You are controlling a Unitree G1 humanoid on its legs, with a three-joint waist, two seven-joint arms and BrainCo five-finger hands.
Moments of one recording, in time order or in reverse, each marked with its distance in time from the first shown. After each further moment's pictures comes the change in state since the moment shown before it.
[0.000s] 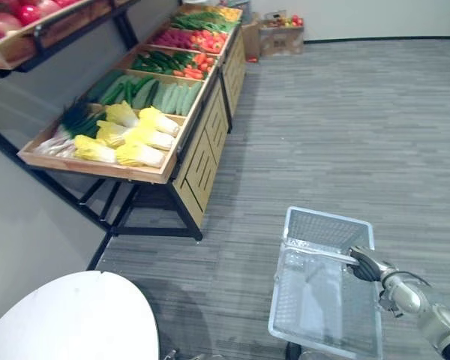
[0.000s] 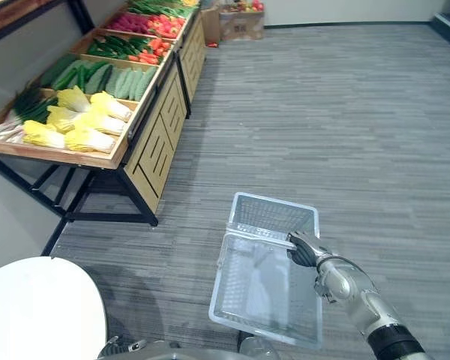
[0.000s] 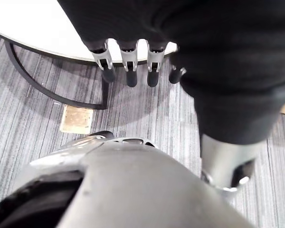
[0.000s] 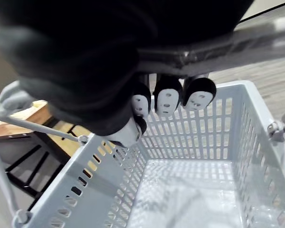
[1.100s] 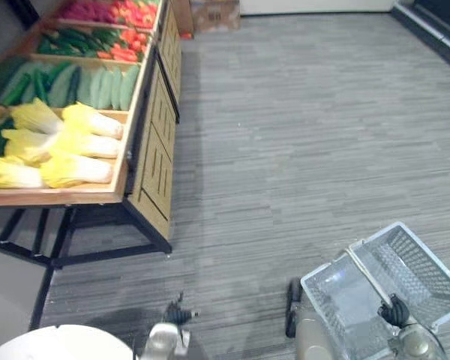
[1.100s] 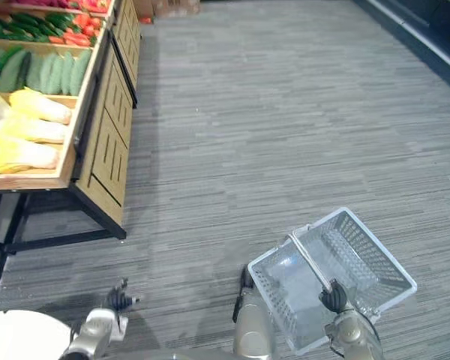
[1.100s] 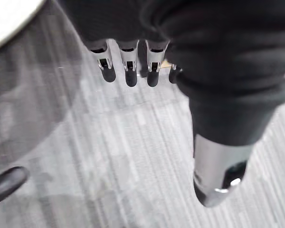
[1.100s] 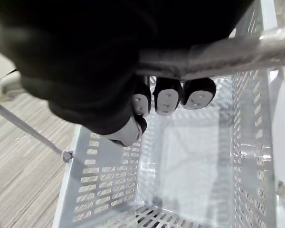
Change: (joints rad) left arm -0.223 0.118 -0.121 -0.147 0.043 -0.003 0.034; right arm 0.122 0.361 -0.436 0.373 0.020 0.102 -0.128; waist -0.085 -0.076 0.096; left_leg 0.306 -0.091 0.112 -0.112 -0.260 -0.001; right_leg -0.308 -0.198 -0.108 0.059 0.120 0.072
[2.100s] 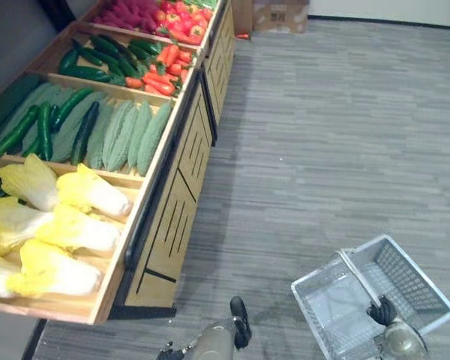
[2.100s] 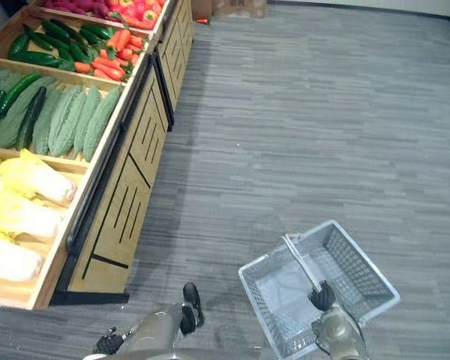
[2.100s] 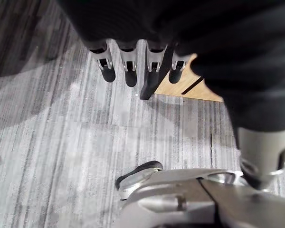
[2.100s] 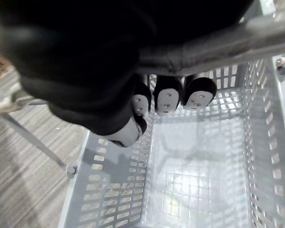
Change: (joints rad) left arm 0.214 -0.092 0.163 0.113 0.058 0.025 0.009; right arm -0.084 0.046 0.046 0.116 0.018 0.004 -0.047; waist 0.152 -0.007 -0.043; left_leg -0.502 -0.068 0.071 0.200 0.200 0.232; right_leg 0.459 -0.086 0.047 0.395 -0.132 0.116
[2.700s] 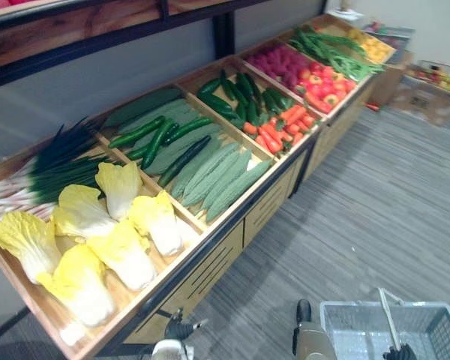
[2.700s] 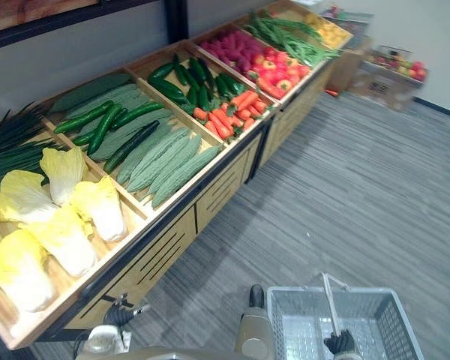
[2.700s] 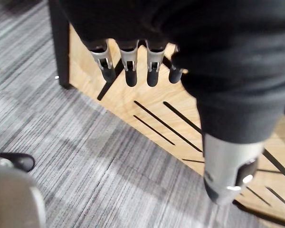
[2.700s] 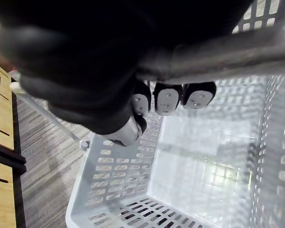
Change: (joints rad) left arm -0.061 -0.019 -0.081 -0.087 -0.061 -0.004 0.017; right arm 0.137 0.079 -0.272 0.147 0.078 0.055 0.004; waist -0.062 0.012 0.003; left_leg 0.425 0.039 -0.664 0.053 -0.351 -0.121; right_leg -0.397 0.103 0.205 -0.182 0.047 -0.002
